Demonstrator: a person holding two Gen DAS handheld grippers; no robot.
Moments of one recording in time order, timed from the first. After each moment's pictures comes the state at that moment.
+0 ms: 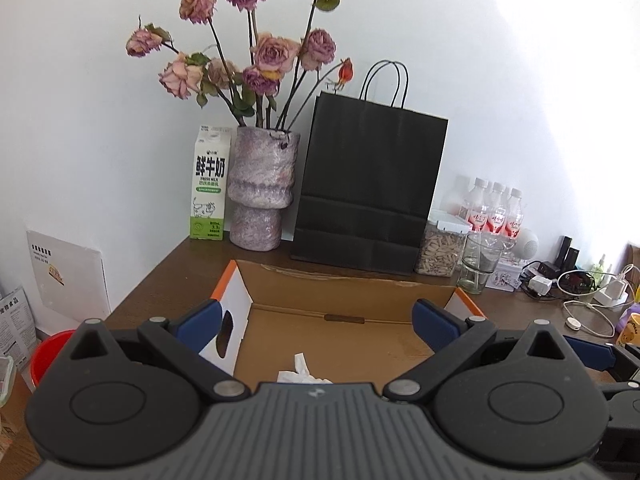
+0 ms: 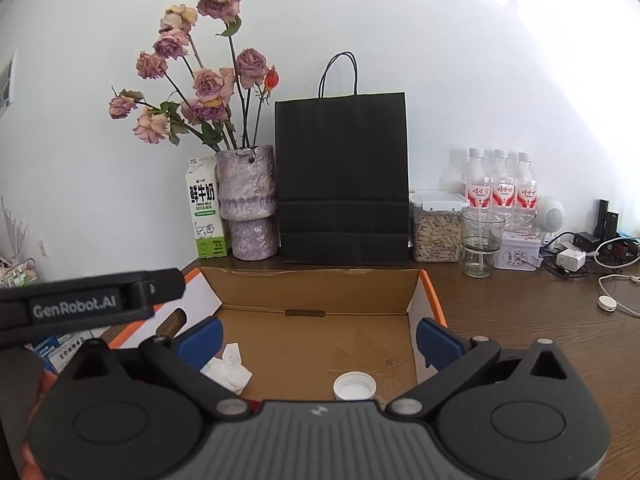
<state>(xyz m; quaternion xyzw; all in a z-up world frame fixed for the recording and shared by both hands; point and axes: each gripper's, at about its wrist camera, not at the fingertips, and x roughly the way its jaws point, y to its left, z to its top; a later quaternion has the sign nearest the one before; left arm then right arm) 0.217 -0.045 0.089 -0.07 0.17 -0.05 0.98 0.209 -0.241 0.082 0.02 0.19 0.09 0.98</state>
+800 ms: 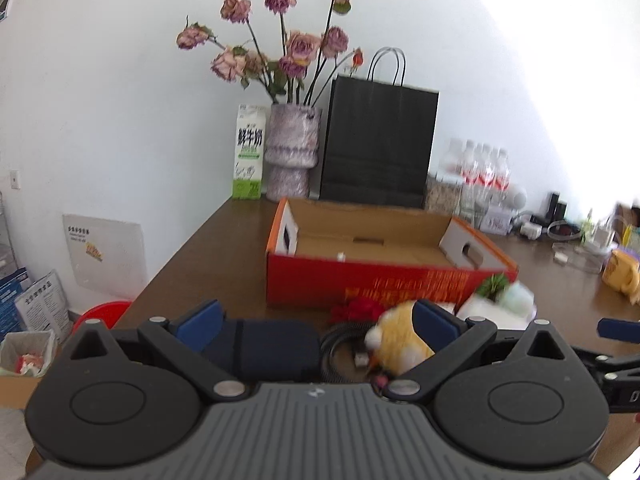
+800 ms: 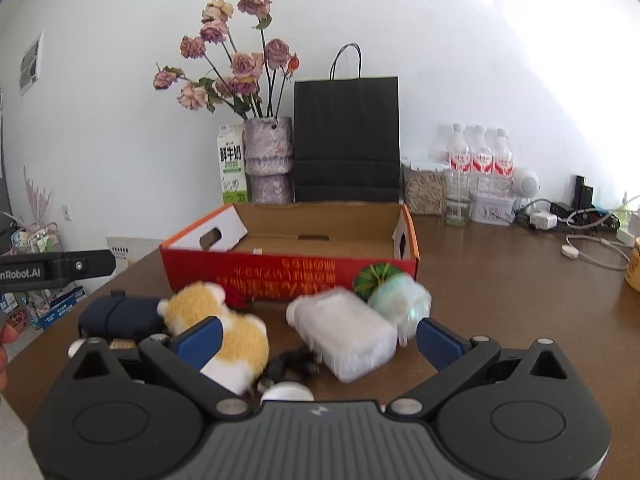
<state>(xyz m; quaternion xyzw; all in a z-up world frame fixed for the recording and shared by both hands) 0.065 -0.001 0.047 -0.04 0.20 -0.04 0.98 0.052 -0.268 0.044 0.00 0.22 0.10 0.97</state>
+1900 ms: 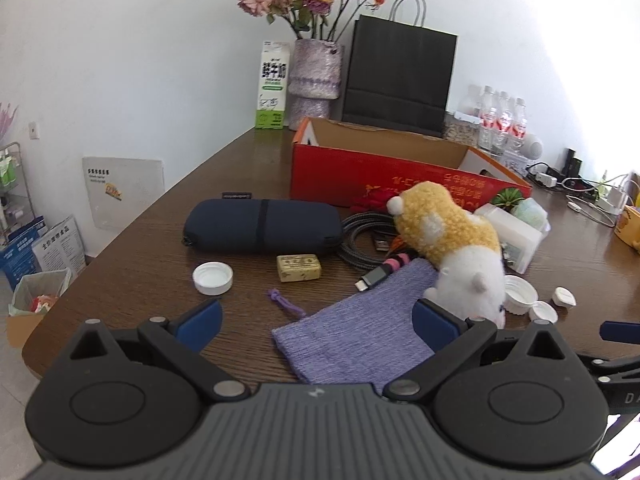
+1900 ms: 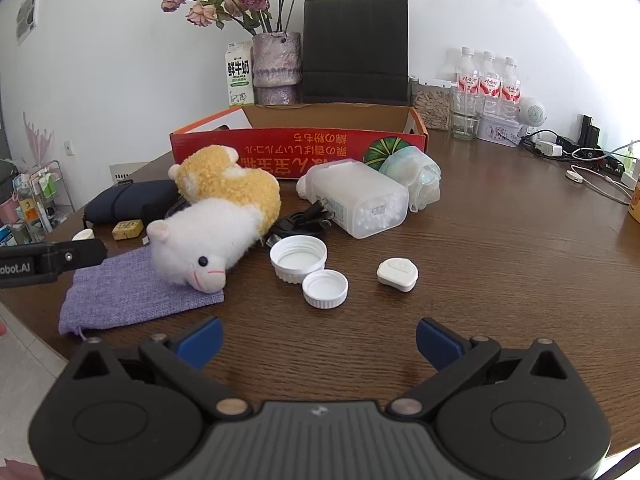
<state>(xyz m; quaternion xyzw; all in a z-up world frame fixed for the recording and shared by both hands) 0.027 0.005 -0.005 -0.05 0.27 -0.01 0.96 0.023 -0.261 -0.010 -0.02 0.32 0.11 0.94</state>
